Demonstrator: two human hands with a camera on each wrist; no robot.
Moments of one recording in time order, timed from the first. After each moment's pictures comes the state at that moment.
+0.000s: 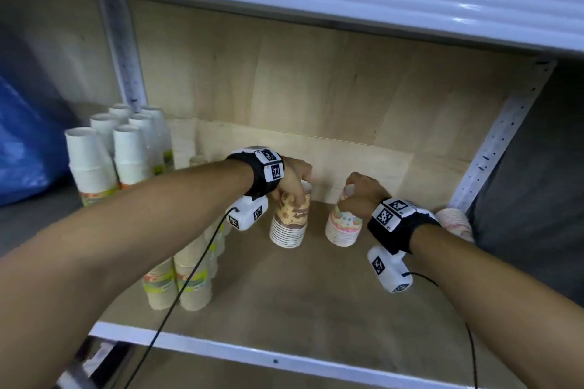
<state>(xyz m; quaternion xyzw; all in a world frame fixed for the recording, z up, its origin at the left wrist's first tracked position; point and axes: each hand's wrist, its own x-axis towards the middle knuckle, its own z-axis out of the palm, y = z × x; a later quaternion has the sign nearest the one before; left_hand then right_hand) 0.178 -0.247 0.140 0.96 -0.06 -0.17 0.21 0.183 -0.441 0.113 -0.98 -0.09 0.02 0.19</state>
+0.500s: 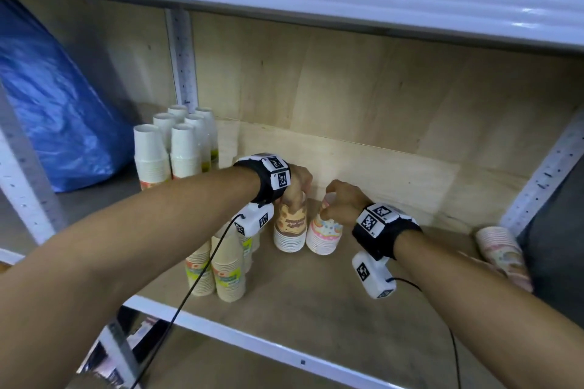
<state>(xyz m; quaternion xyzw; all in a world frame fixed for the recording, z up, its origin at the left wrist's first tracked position) 0.148 -0.203 0.140 0.98 -0.01 -0.17 0.05 0.171 -0.356 0.099 -0.95 -0.20 0.08 0.22</state>
